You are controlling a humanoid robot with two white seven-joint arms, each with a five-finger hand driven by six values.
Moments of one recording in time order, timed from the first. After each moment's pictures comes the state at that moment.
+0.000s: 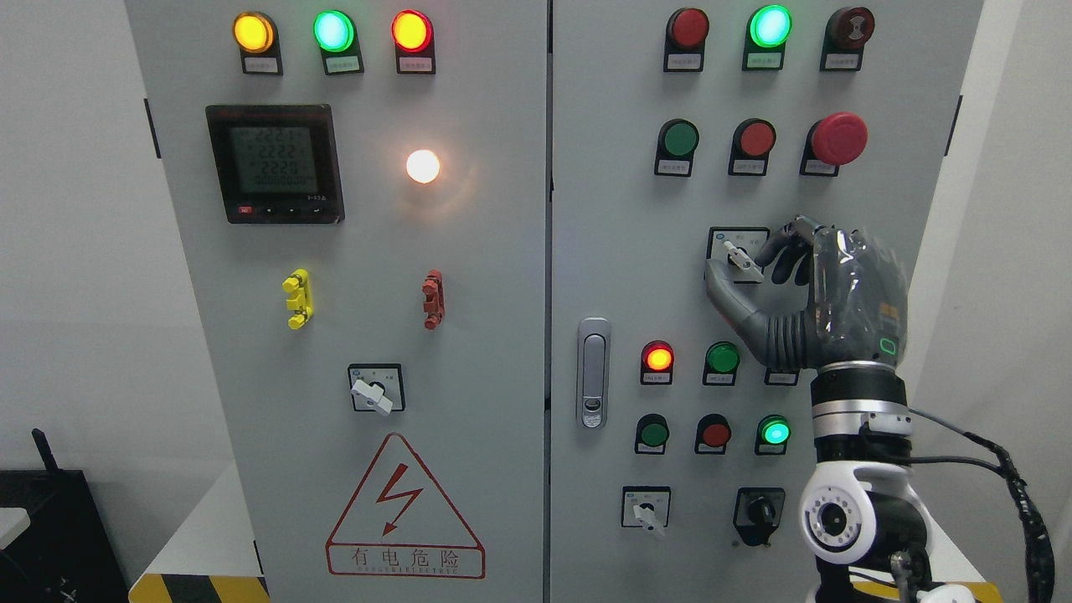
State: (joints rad) left arm 0.06 -0.08 0.00 0.00 0.04 -0.09 0.10; right arm -0.72 0.08 0.00 -1.79 1.05 0.23 0.06
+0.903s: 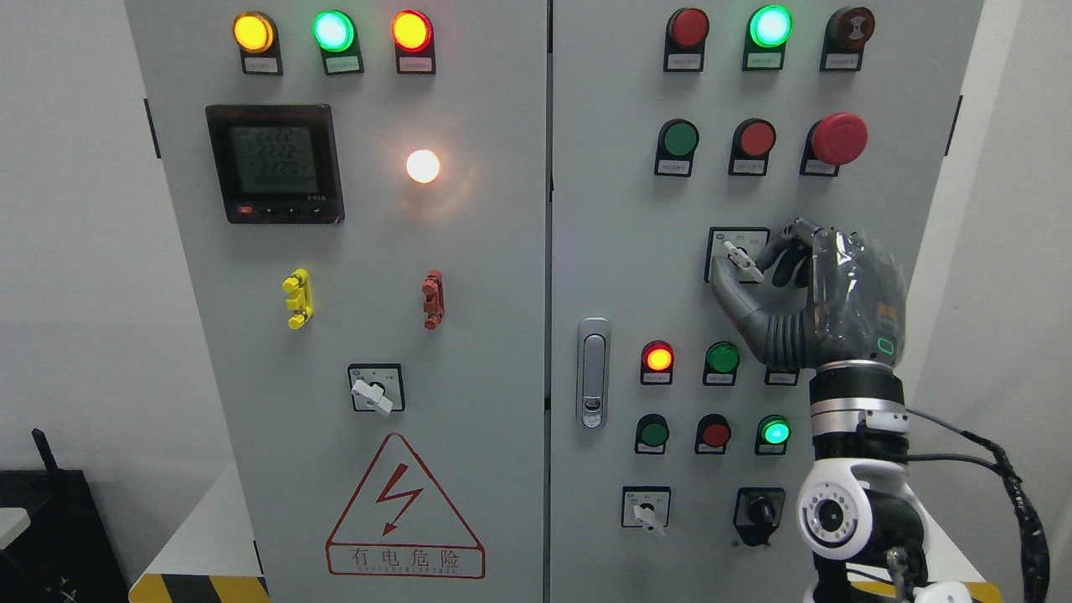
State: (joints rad) left arm 0.06 -0.08 0.00 0.00 0.04 -0.09 0.09; right arm -0.72 0.08 0.00 -1.78 1.05 0.24 0.06
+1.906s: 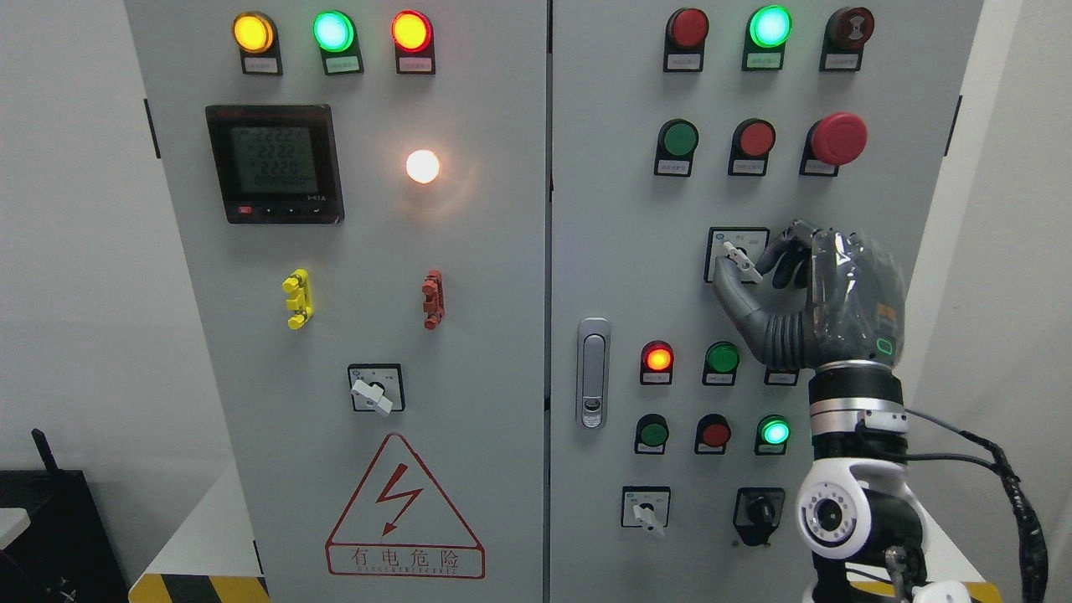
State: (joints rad) left arm 0.06 -0.08 0.00 0.00 0.04 -0.09 0.09; right arm -0.72 0.08 0.00 -1.77 1.06 0.24 0.05
